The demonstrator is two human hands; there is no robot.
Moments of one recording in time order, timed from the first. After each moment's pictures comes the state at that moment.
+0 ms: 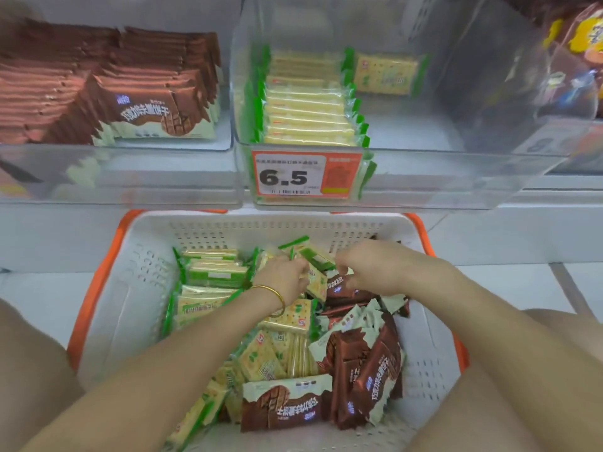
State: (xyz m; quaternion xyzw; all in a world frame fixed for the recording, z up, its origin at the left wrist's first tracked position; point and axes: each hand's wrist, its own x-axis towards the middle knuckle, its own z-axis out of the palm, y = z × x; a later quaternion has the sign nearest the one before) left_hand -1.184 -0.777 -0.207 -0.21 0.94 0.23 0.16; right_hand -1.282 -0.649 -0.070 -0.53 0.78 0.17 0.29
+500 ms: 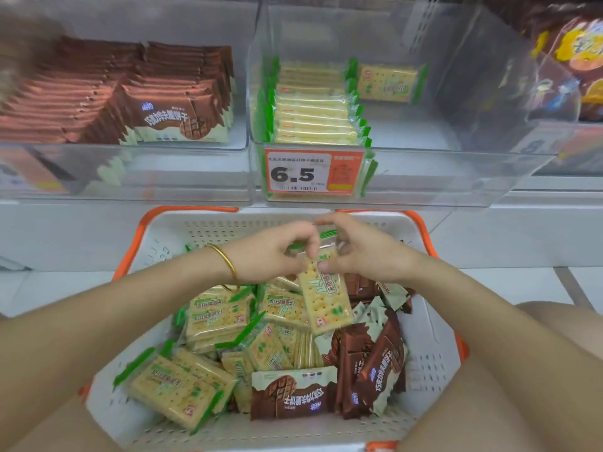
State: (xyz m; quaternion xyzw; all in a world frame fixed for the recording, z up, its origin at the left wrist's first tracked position) left_hand -1.146 -0.797 -0.067 -0.06 0.86 0.49 0.12; right_hand -1.261 -0.648 -0.054 -0.41 0.78 -0.26 0.39
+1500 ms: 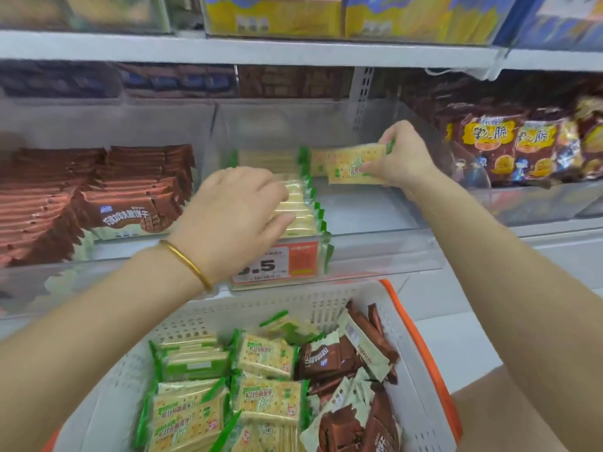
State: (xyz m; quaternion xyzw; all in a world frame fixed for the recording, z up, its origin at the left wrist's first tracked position) left_hand -1.206 -0.821 0.049 -0.05 0.99 0.00 -0.12; right_hand -1.419 -0.676 0.047 -0.19 0.88 -0.43 0.01
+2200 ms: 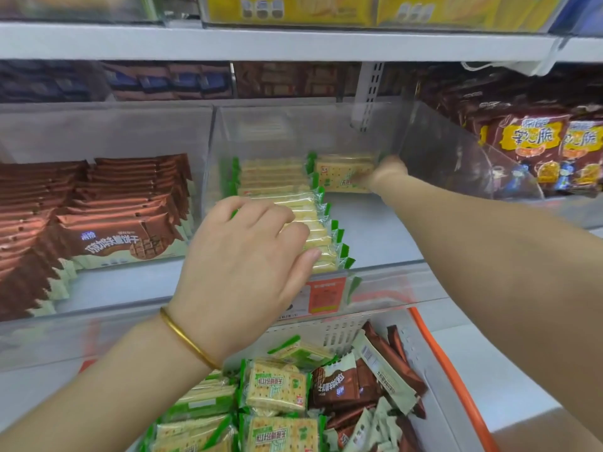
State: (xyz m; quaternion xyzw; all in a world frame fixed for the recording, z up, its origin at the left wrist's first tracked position) left_hand -1.208 -0.825 0.029 -0.02 0.98 -0.07 -0.16; right_hand -1.492 -0.745 -0.007 -0.09 0.95 -0.28 0.07
